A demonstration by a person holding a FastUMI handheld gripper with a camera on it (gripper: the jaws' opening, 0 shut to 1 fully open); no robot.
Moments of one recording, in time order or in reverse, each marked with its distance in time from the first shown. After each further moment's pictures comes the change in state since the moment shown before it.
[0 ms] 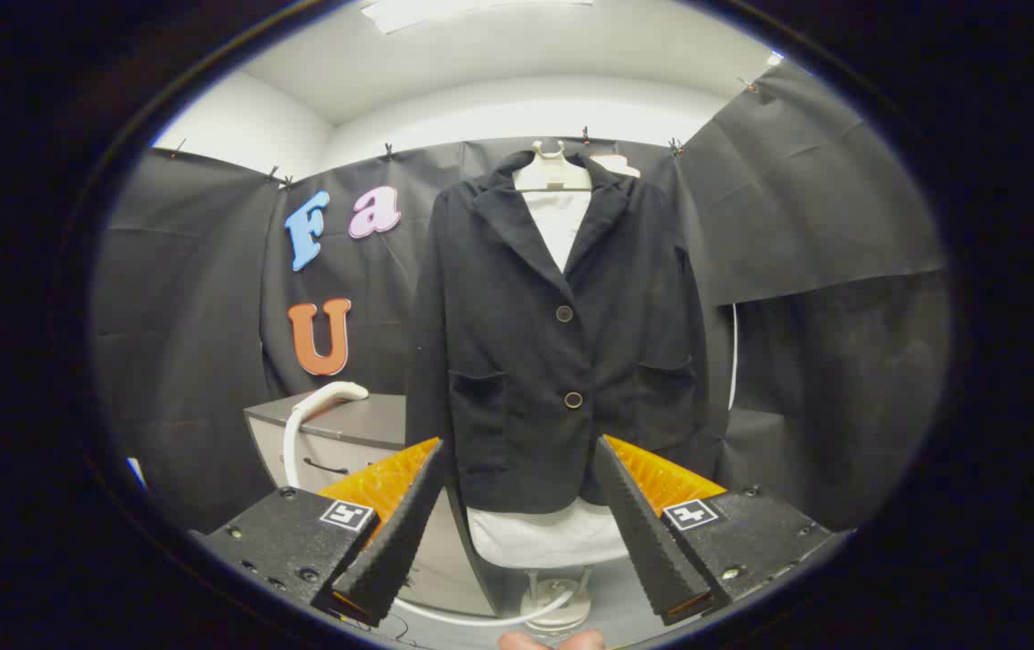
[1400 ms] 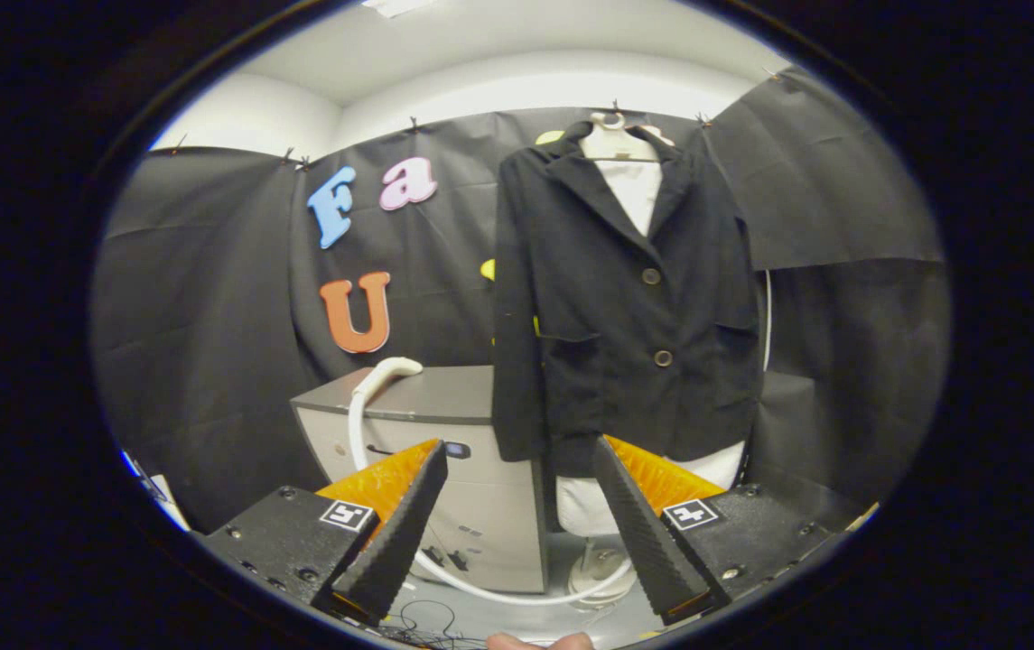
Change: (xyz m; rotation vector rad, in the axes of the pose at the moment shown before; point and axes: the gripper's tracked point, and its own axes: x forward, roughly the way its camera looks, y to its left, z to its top) arm -0.009 0.147 -0.020 0.023 0.132 0.094
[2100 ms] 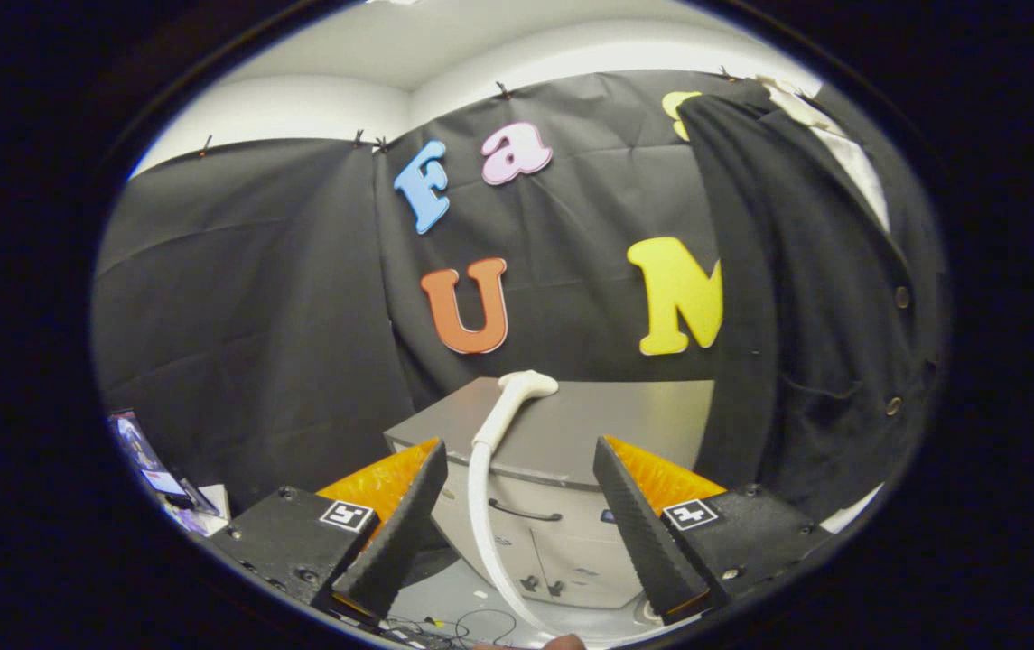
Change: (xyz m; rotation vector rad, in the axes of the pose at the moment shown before) arm 0.172 0.174 0.036 -0.006 0.115 0.356
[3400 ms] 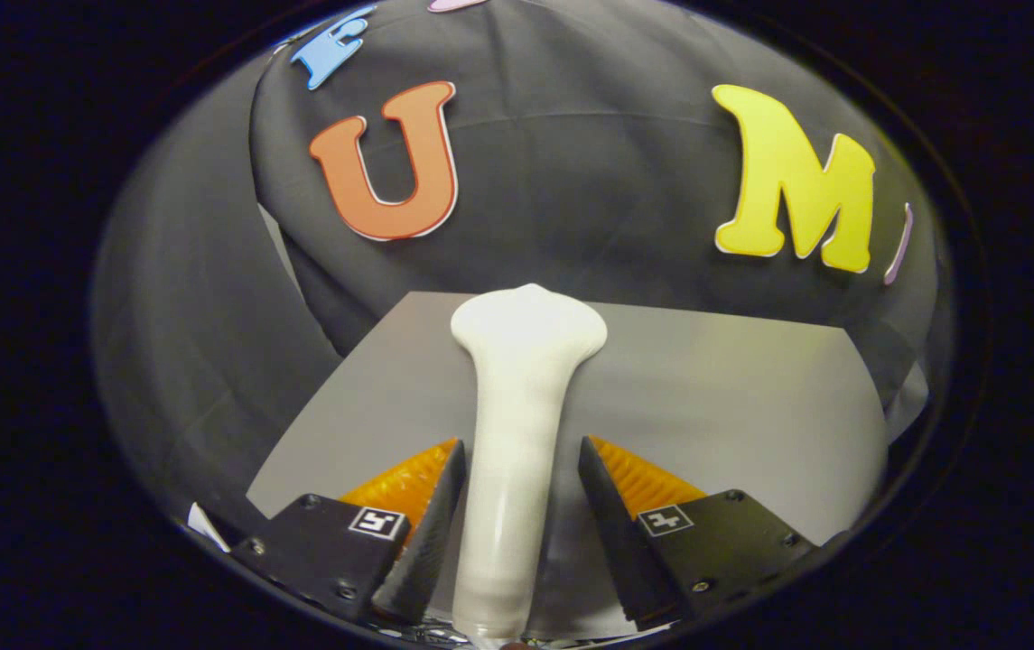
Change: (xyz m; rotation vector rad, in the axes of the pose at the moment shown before) arm 0.308 0.002 -0.058 0.054 0.461 -0.234
